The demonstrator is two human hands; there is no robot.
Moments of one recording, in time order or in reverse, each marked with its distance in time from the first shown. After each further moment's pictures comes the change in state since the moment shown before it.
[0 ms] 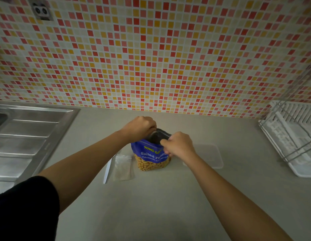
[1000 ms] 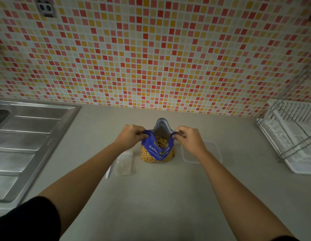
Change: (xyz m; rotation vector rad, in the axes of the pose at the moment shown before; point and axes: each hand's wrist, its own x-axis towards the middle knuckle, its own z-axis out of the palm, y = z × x) left_hand -0.051 0.000 0.021 -0.429 0.043 -0.385; right_hand 0.031 0.060 -0.001 0.144 0.176 -0.389
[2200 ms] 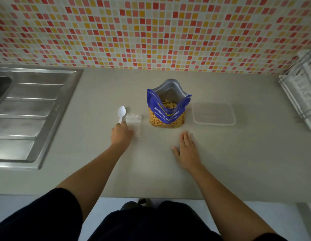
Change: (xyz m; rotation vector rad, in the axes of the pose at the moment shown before) left_hand -0.080 -0.081 0.078 0.237 0.068 -0.622; right_hand -0.134 0.071 0.124 -0.423 -0.256 0.234
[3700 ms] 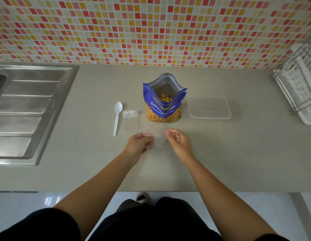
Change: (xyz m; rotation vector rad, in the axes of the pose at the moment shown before) left_hand -0.076 0.041 0.015 -1.221 -0.464 -0.325; right_hand -0.009 -0.034 -0.019 1.063 0.104 0.180
